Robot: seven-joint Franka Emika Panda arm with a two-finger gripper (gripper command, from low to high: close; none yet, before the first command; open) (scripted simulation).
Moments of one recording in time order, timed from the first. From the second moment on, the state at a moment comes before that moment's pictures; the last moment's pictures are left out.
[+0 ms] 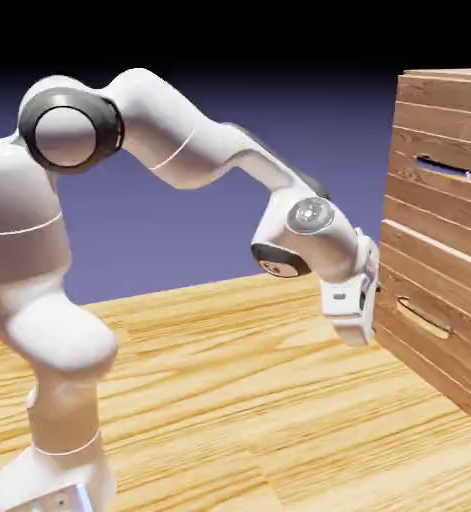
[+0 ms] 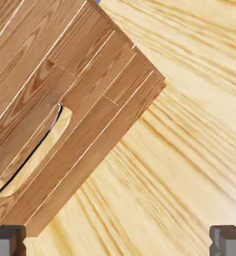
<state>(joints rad) 0.53 -0.03 -0.62 -2.39 1.10 2.92 0.60</state>
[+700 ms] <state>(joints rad) 0.97 0.42 -1.13 -2.04 2.01 2.82 0.48</state>
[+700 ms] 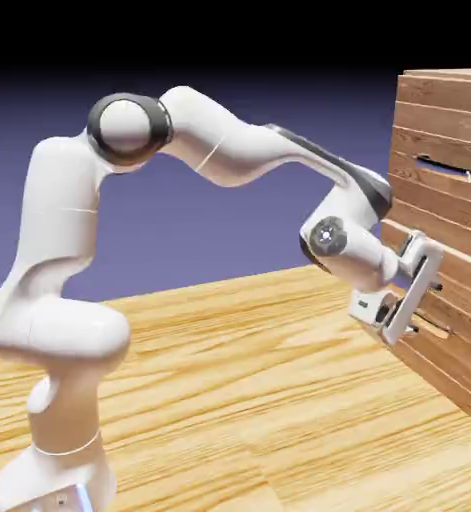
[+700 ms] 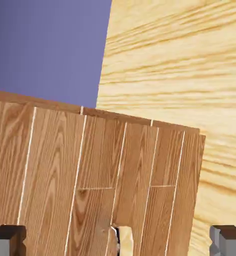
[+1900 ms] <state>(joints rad) 1.43 0.79 -1.63 -1.86 2.75 2.72 0.38</state>
